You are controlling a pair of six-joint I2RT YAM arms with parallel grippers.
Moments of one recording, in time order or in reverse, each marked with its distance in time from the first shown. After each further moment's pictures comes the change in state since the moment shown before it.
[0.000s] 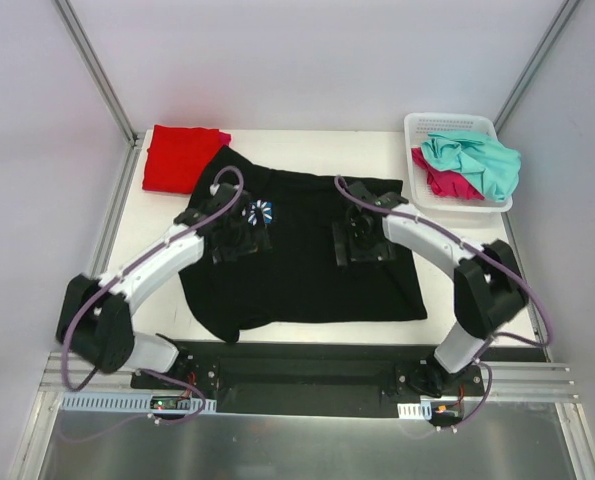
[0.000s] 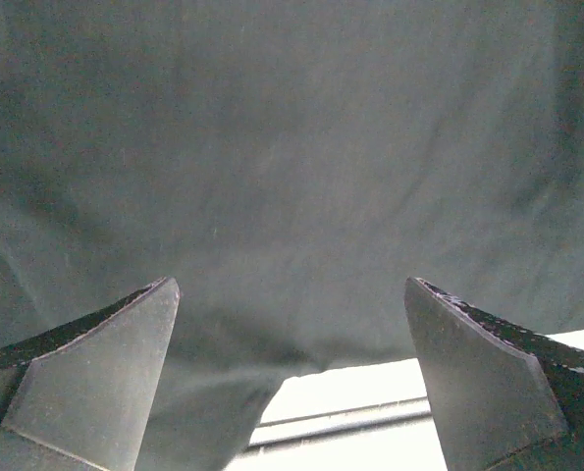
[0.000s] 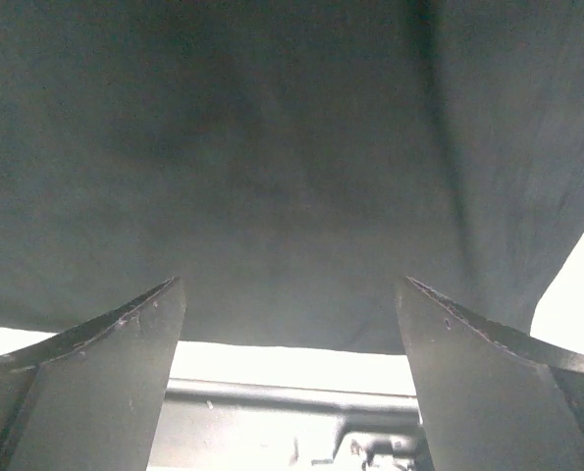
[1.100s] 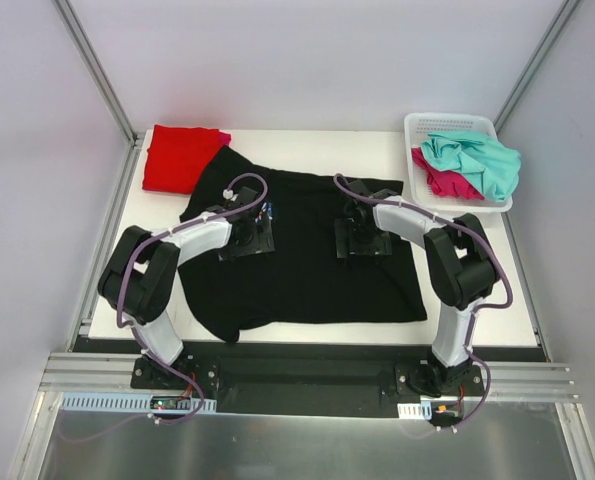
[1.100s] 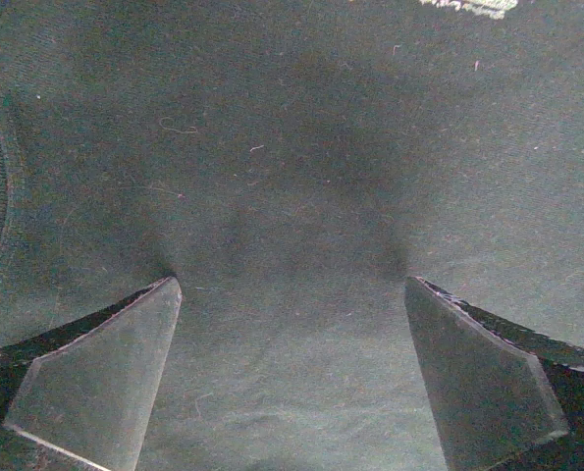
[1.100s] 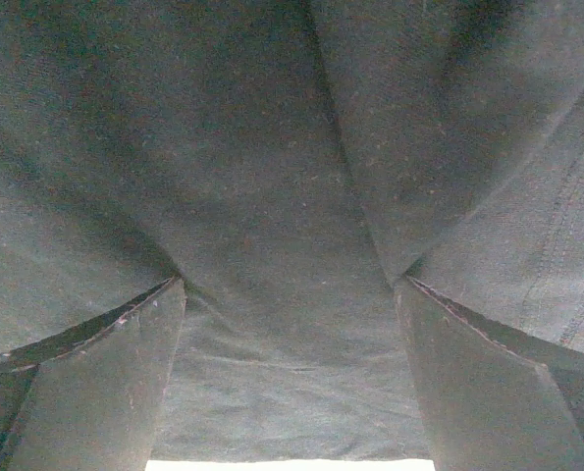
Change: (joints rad) left arm 0.013 0.443 0.140 0.133 -0.175 0.077; right arm -0.097 0.312 0.159 0.121 0.023 -0.033
